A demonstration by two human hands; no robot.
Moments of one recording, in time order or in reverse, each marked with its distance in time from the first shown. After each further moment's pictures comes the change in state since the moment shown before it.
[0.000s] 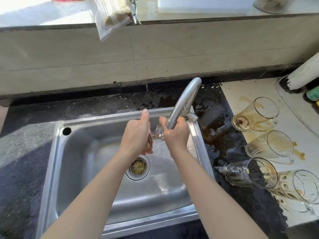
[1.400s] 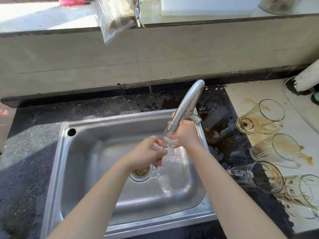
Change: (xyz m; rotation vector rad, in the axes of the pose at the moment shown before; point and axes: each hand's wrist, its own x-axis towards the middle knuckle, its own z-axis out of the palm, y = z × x) left_hand 0.007 -0.039 0.002 0.263 -0.476 -0.044; right_hand 0.018 -0.009 -0.027 -0.047 -0.300 0.091
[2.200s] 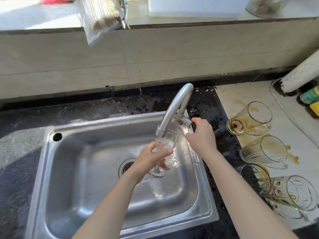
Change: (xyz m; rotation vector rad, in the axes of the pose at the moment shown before) left_hand 0.026 -0.017 0.039 -0.511 -0.019 0.008; right_hand 0.011 0.023 -0.065 -0.661 0.223 -0.175
